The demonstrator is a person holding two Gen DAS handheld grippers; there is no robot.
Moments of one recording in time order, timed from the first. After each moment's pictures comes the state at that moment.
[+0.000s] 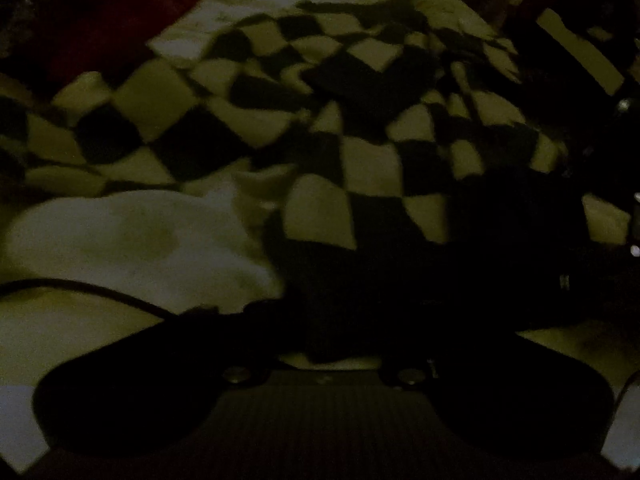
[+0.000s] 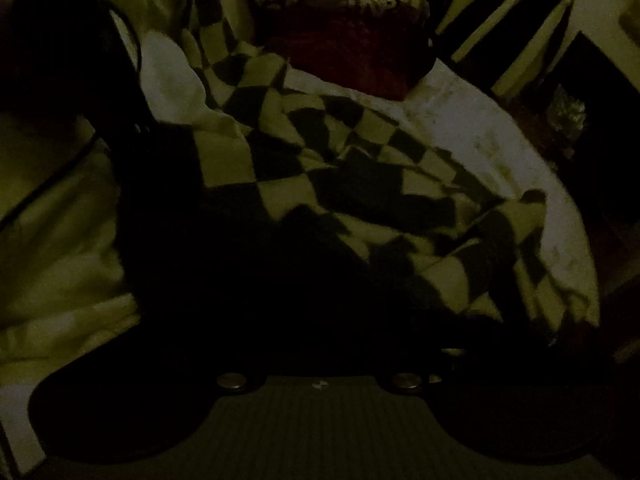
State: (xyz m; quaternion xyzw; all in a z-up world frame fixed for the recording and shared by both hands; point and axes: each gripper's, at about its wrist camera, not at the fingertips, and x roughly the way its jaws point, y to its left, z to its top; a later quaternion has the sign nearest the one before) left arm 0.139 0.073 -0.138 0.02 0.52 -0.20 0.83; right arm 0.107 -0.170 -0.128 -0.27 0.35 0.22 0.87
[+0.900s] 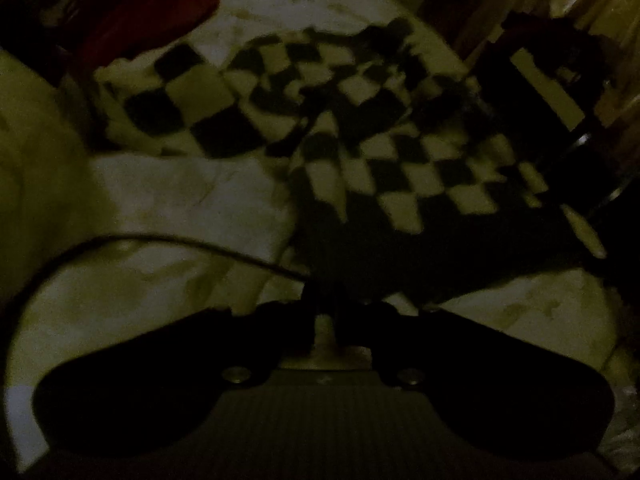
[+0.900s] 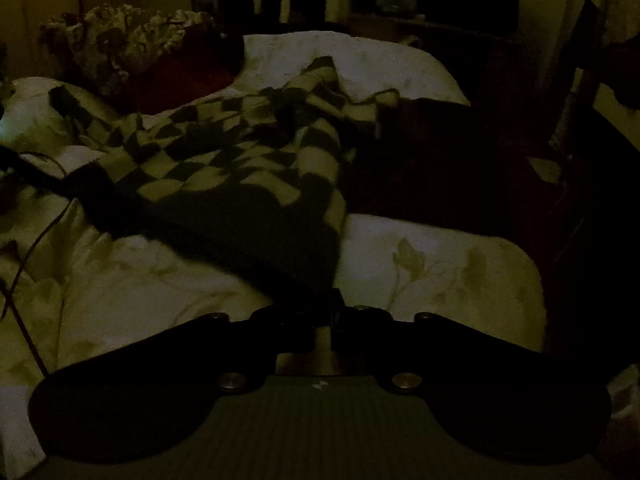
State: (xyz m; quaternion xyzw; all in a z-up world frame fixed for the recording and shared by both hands) left arm 0.086 0.136 -0.080 -0.06 0.50 -0.23 0.83; right arm -0.047 -0.364 -0.091 0.01 0.39 0.06 0.92
